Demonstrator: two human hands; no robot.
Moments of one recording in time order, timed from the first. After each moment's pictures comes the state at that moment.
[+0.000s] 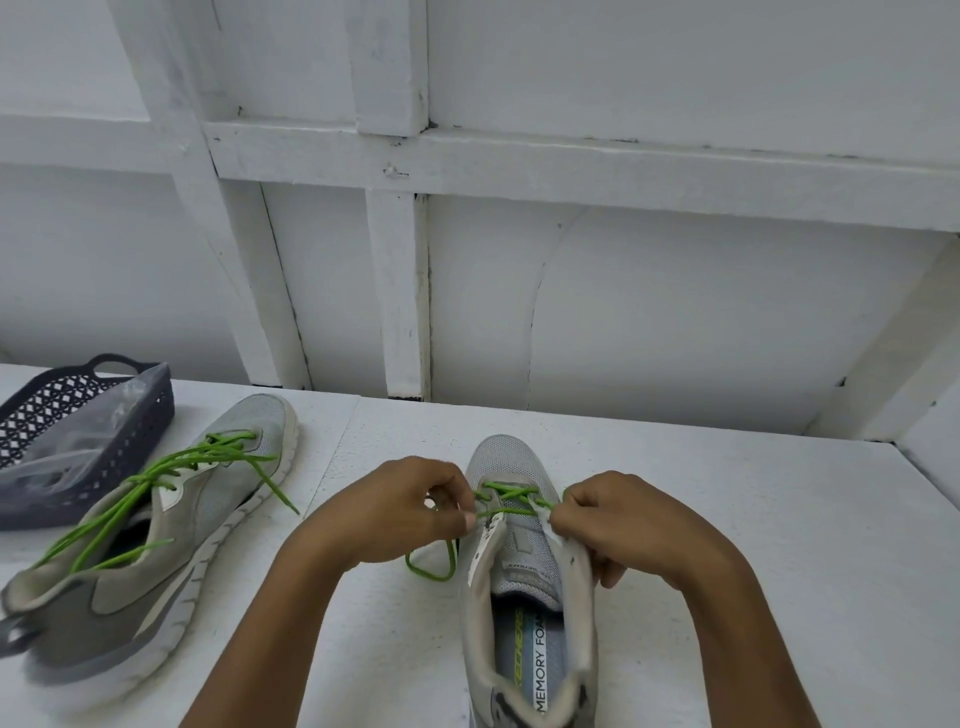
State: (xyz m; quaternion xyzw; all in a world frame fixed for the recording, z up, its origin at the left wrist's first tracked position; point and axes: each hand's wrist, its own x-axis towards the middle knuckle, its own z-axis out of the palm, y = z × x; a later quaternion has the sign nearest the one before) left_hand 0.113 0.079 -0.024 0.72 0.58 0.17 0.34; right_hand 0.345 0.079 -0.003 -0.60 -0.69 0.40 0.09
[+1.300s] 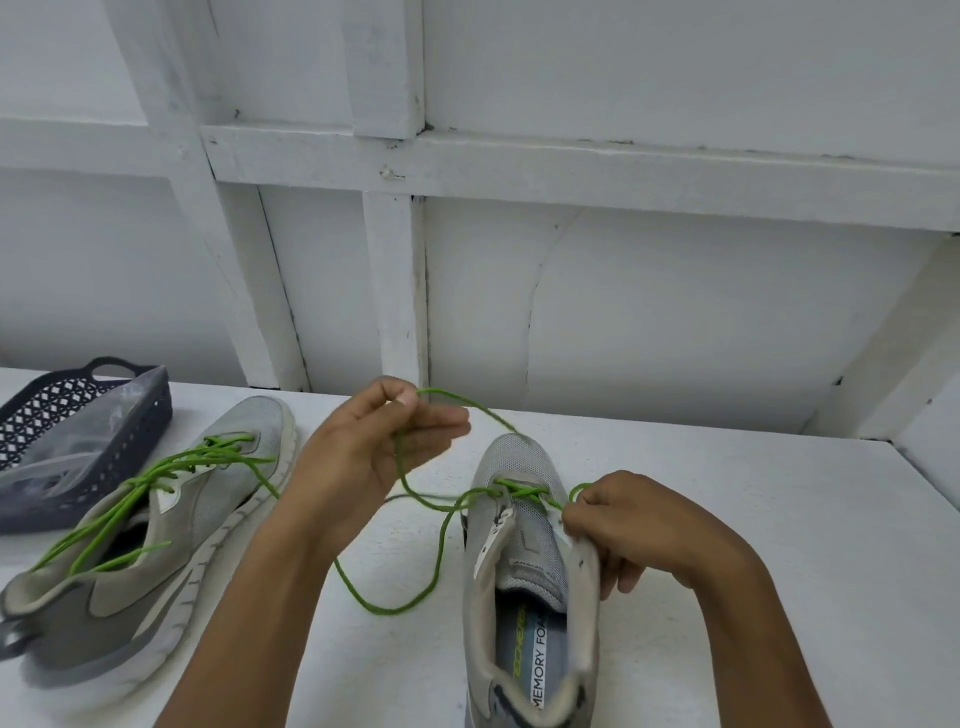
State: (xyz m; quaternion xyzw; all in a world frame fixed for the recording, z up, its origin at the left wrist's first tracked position) left_hand 0.111 0.077 -0.002 0.40 0.38 0.57 0.60; right_hand 0.354 0.079 0.000 -0.60 -0.66 0.44 0.08
